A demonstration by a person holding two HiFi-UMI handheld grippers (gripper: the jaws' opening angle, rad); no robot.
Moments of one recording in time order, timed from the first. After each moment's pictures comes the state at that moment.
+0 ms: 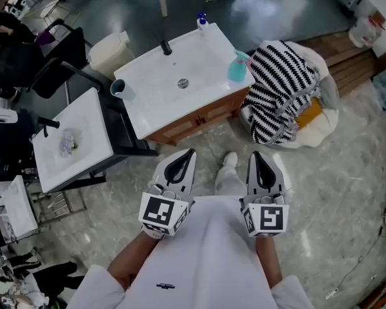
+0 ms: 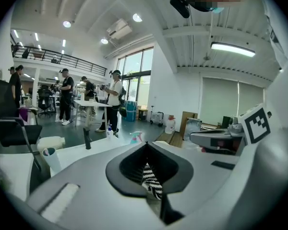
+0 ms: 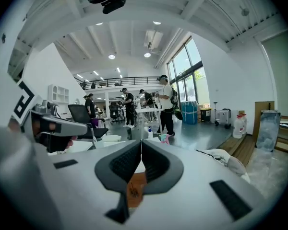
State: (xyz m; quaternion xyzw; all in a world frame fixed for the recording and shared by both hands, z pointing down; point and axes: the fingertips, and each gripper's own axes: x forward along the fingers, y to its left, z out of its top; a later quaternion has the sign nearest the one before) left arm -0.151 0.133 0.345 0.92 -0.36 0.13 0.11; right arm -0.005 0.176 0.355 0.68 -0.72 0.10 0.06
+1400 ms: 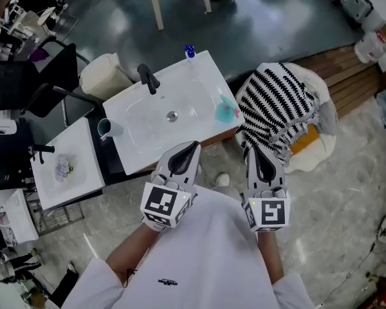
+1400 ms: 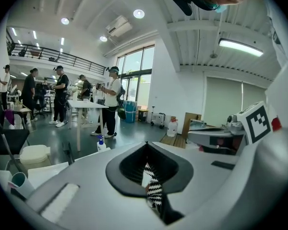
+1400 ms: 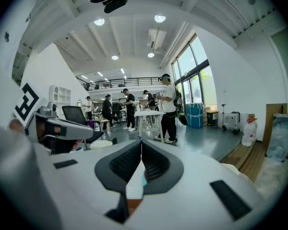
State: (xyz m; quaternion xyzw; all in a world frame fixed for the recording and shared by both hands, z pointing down) left arm -0.024 -0.048 0.329 0.92 -0.35 0.13 0.11; right arm 0.107 -0.011 0.331 0.66 -0.74 0.08 0.06
